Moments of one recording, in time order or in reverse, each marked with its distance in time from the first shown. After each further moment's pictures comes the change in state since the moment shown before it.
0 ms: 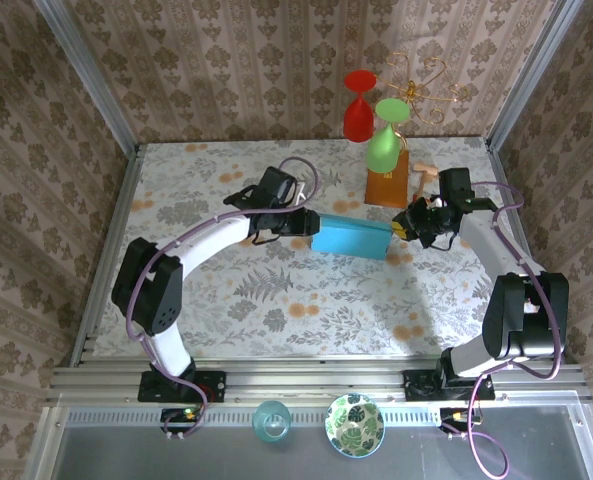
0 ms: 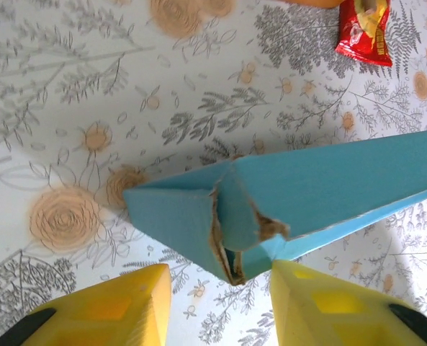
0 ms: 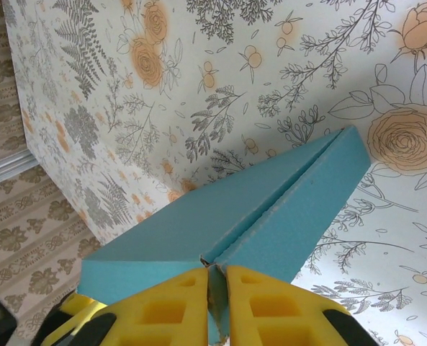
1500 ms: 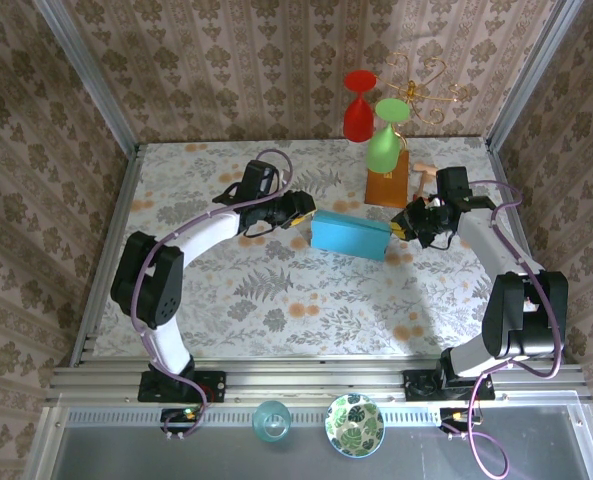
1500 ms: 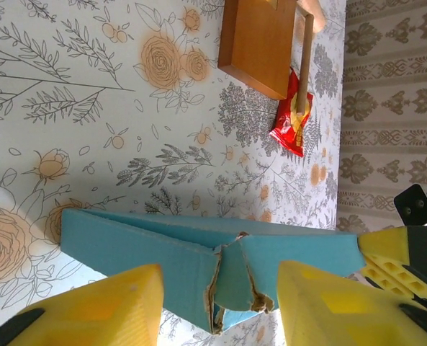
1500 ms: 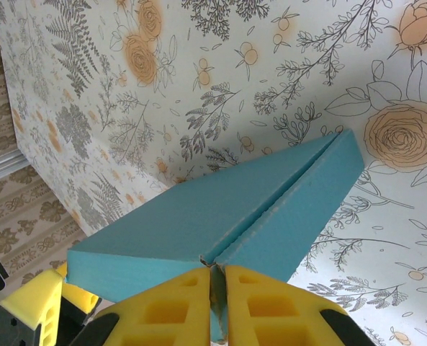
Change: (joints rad) left arm 0.107 0.032 -0.052 0.272 0.188 -0.388; right arm 0.014 0.008 0.017 -0.023 0.019 0.000
